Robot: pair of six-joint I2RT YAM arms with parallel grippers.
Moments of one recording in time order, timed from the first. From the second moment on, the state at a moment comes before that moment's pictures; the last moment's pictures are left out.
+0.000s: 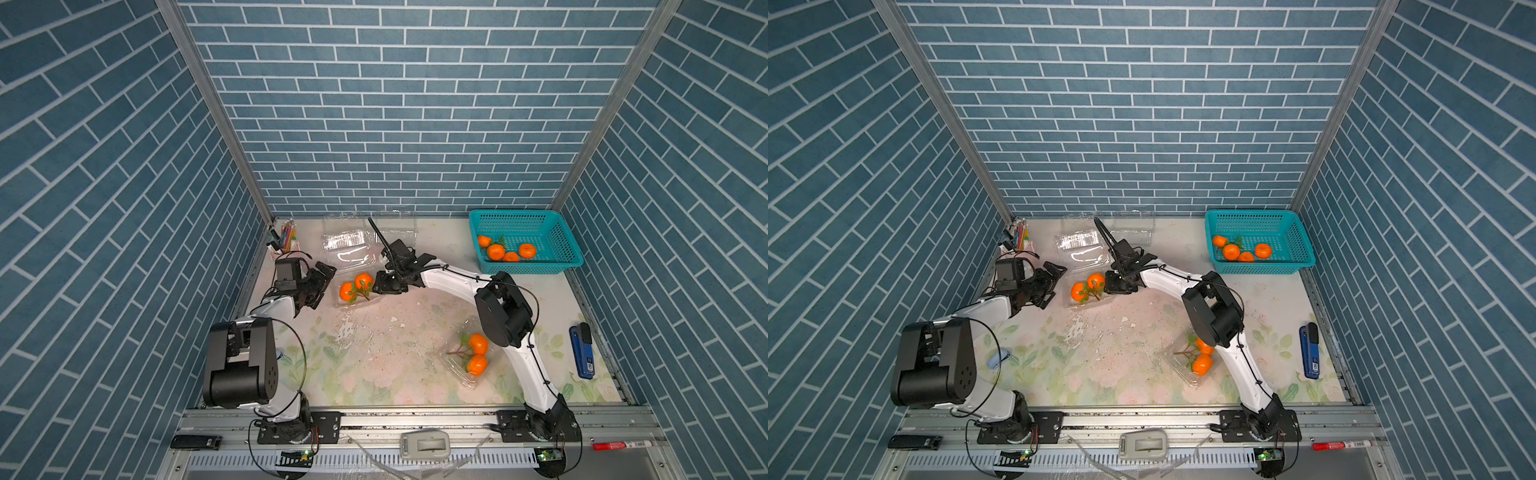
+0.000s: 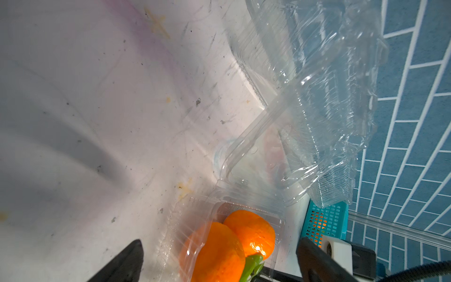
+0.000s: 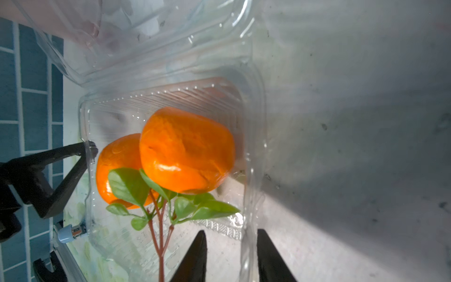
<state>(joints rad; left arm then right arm) 0.10 1.52 0.75 0.03 0.42 -0.95 0.84 2.28 1.82 -0.50 -0.30 0.61</state>
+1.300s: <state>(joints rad) 0.02 1.36 0.52 0.08 0.53 -0.97 0.91 2.32 1.91 -0.58 -0.38 0.55</state>
